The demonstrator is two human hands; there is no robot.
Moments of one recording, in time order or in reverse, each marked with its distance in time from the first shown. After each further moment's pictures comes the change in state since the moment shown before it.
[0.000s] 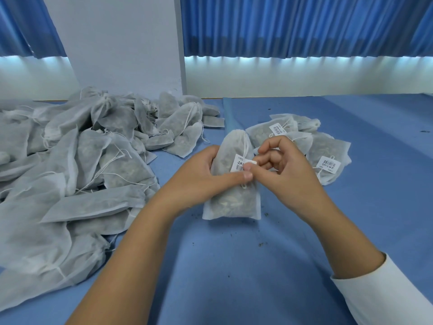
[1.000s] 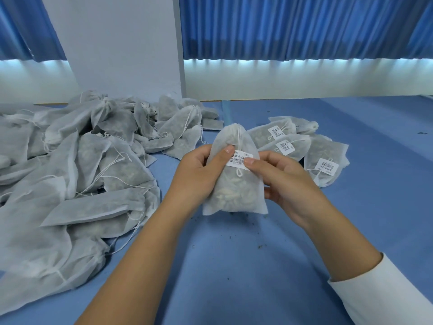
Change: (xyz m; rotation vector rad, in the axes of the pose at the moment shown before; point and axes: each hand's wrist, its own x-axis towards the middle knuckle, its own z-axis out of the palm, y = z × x) left_hand 0.006 0.001 0.014 -0.277 0.244 0.032; right_hand 0.001 0.003 0.000 0.255 -0.053 0.339
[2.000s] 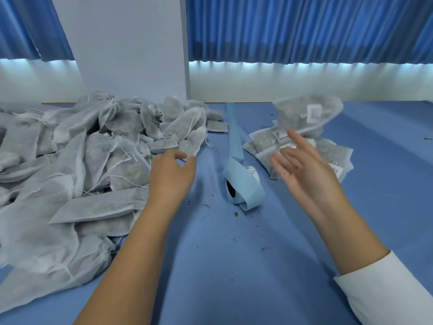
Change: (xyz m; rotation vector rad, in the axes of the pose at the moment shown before) left_hand 0.027 -0.026 -0.042 0.526 0.409 -0.080; right_hand 0.016 -0.003 -0.022 0.538 0.198 -0.093
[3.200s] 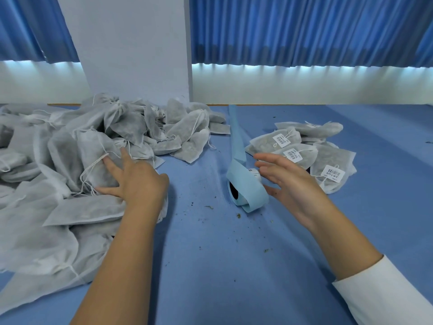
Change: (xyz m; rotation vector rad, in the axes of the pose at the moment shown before) left_hand 0.032 -0.042 -0.021 0.621 0.109 -0.220; right_hand -0.005 0.016 0.004 -0.468 -0.183 0.103
